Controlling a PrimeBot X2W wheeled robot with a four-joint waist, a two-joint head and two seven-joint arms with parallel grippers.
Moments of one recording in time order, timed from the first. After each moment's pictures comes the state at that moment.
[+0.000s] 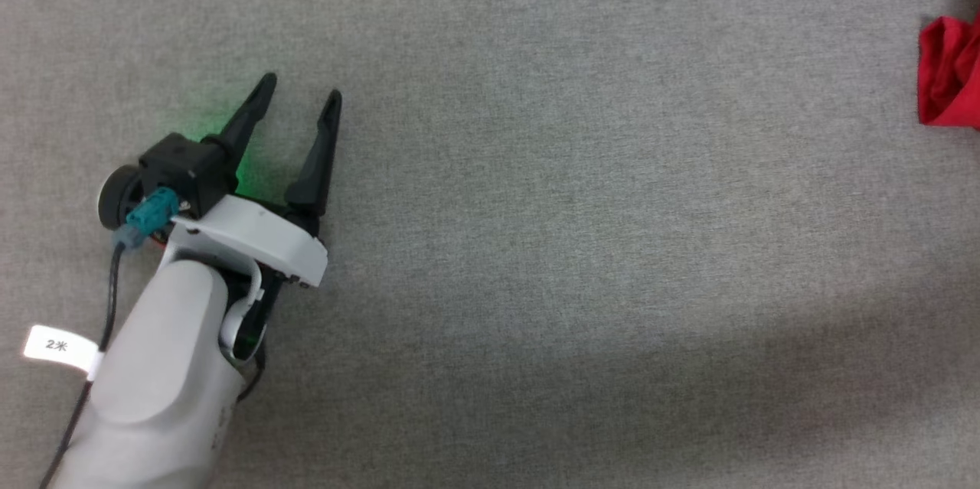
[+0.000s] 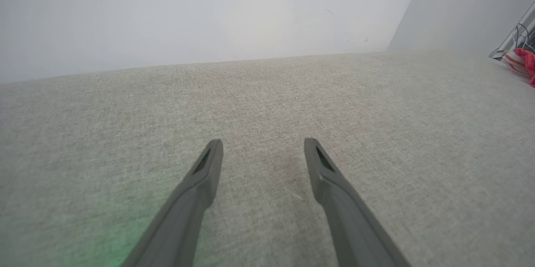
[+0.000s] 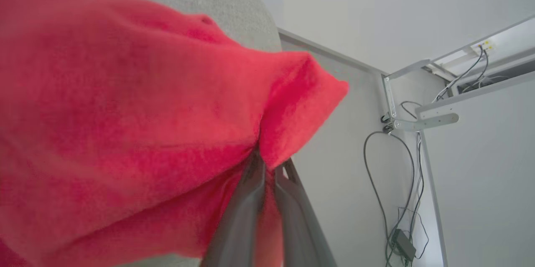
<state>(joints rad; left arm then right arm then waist) -0.64 0.35 -0.30 0.47 -0.41 -0.12 -0.26 -1.04 -0.81 0.50 1.00 0.46 0.13 0.09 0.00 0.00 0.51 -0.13</state>
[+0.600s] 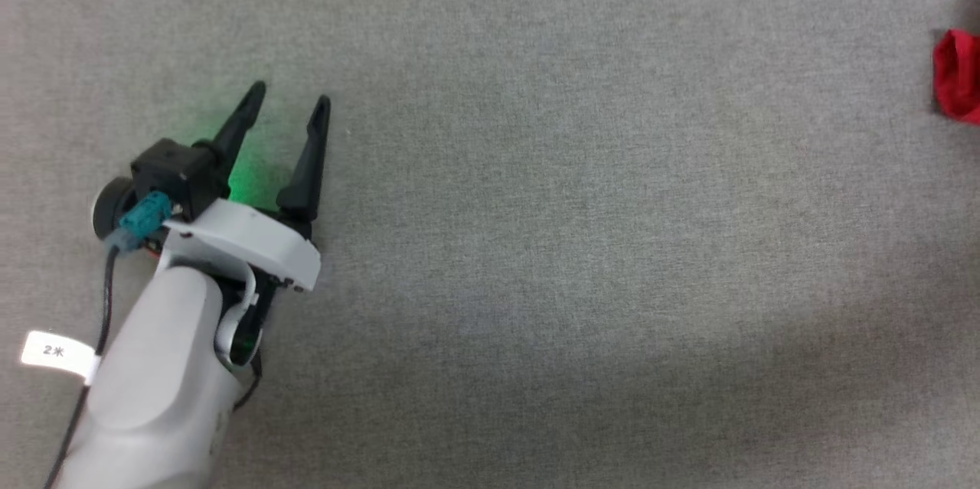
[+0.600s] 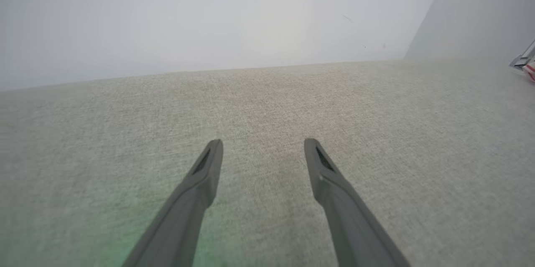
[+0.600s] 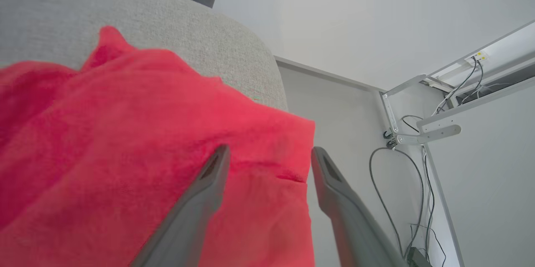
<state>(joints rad) -0.64 0.34 -0.28 0.48 -0.41 -0.12 -0.26 -1.12 -0.74 0.46 1.17 0.40 0.13 -0.03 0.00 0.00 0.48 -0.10</state>
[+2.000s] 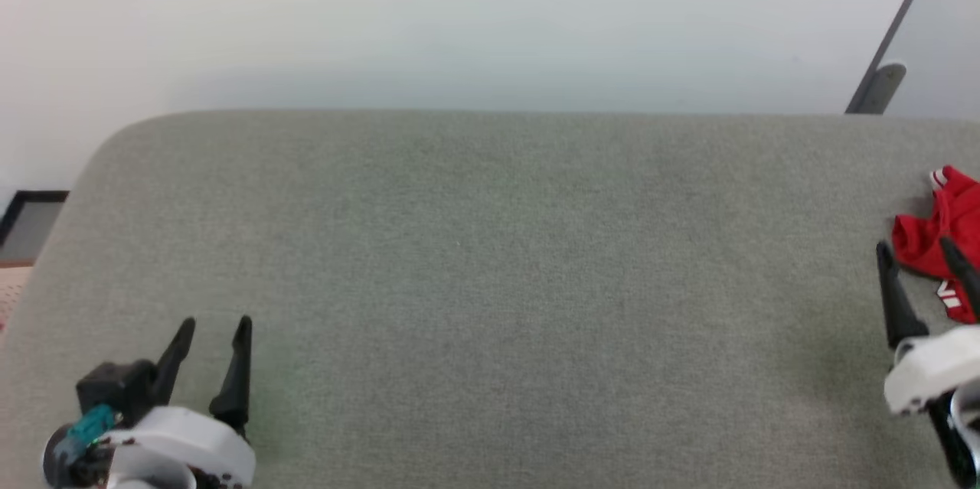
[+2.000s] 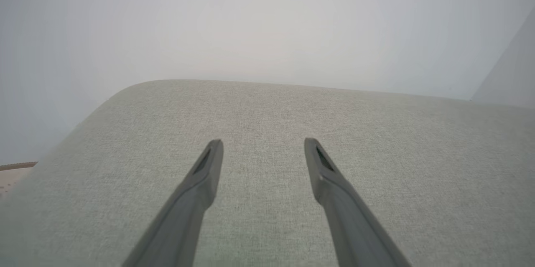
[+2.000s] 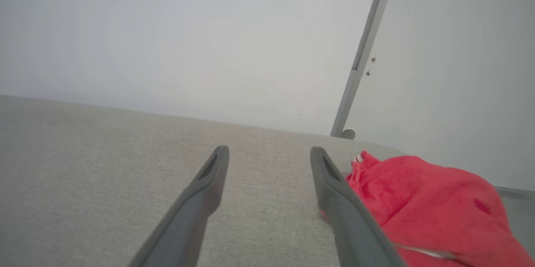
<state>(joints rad) -0.19 0.36 -0.09 0.45 -0.45 -0.11 -0.26 -0.36 -0.37 0.05 0.56 0.27 0.13 -0.26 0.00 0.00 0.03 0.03</state>
